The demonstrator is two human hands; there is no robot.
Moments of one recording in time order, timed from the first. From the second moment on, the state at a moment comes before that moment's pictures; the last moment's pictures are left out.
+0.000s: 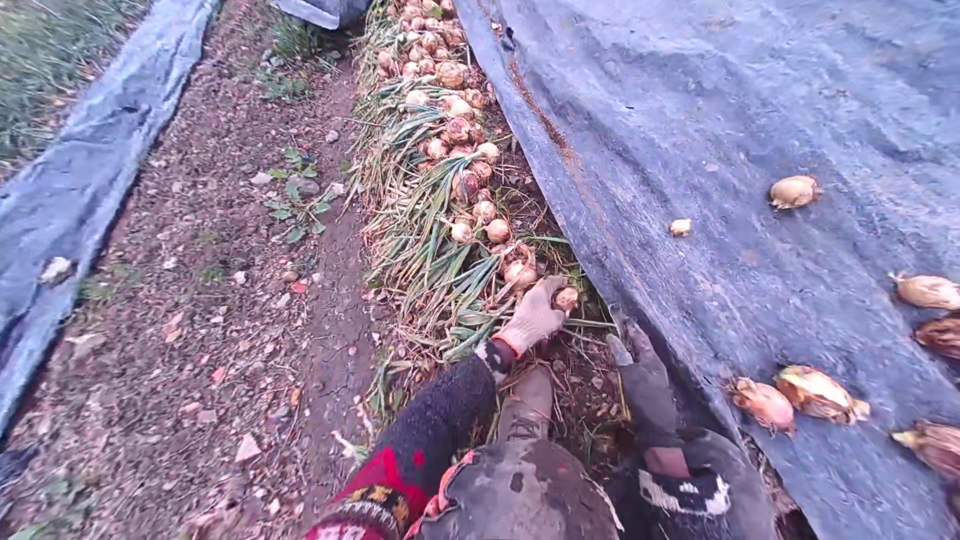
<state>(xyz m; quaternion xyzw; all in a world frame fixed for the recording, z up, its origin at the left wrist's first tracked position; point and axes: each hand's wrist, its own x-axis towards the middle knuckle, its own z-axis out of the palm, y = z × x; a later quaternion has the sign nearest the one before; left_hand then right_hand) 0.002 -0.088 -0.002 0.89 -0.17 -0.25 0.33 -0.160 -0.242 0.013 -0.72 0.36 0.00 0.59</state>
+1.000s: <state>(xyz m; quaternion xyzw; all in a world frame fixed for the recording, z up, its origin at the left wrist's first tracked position) -0.027 -0.054 0.079 0.88 -0.22 -0.23 0.36 -0.159 -0.193 0.022 -0.51 0.29 0.10 0.80</state>
